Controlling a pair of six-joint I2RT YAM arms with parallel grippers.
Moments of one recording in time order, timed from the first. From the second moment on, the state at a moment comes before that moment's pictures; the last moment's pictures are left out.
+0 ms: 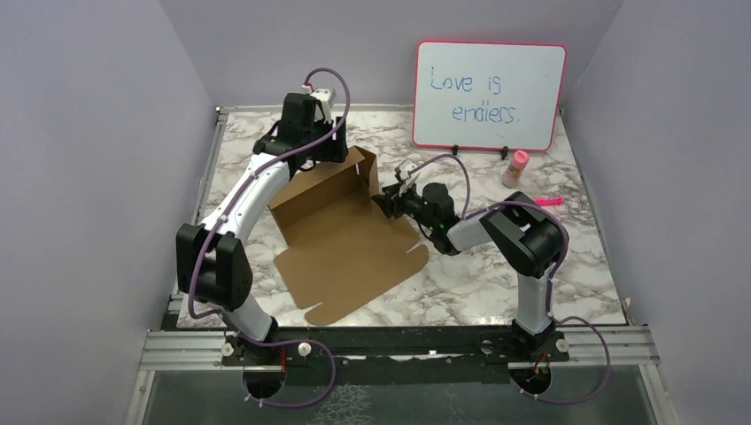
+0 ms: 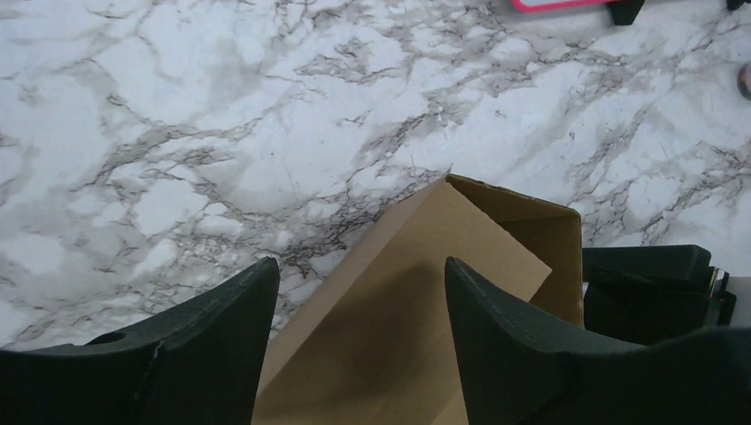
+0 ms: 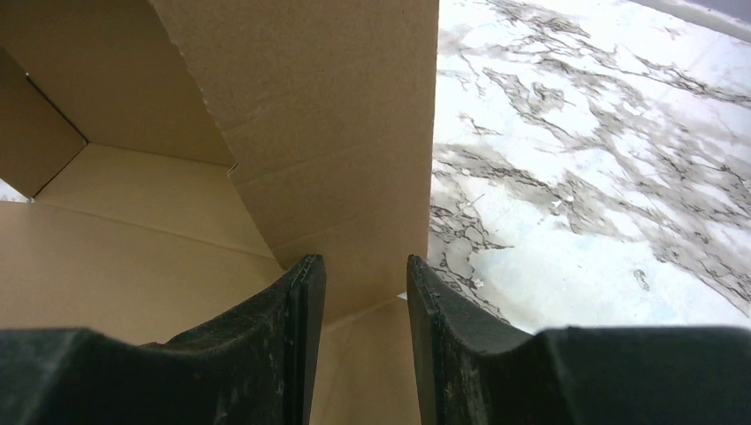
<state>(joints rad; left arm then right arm) -0.30 1.58 1.45 -0.45 0.10 -0.14 0.66 1.97 0.80 1.07 -0.19 0.03</state>
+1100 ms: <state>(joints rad) -0.26 1.73 1.50 -0.46 0.55 -0.13 0.66 1.99 0.86 1.05 -0.26 -0.18</state>
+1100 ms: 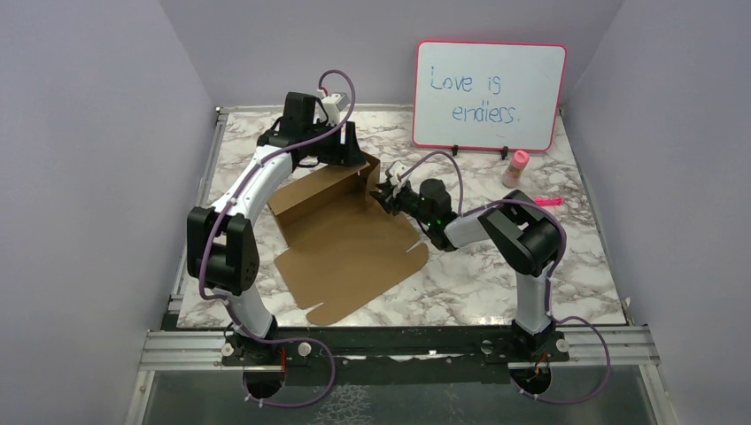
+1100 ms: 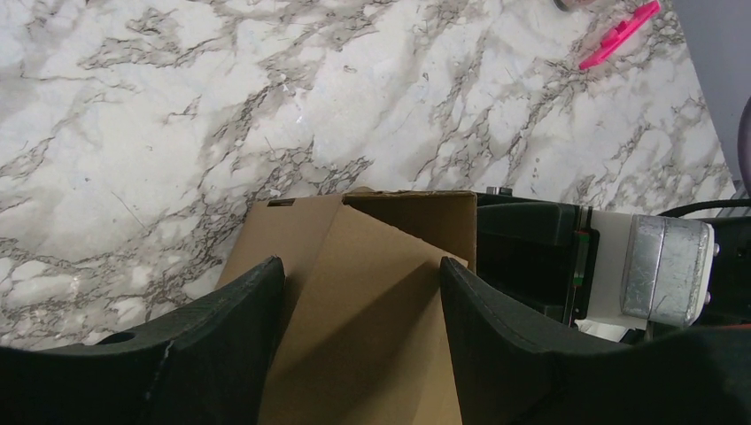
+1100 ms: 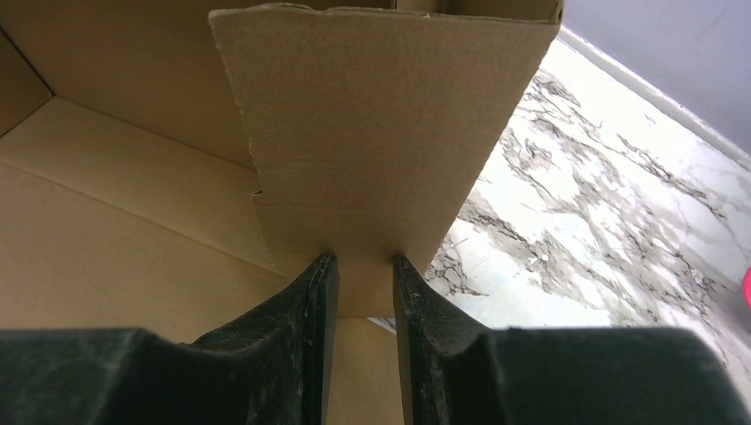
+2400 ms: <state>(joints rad) -0.24 1.78 1.53 -0.47 0.80 -0.15 0.60 2.02 0.98 0.99 -0.44 -0.13</state>
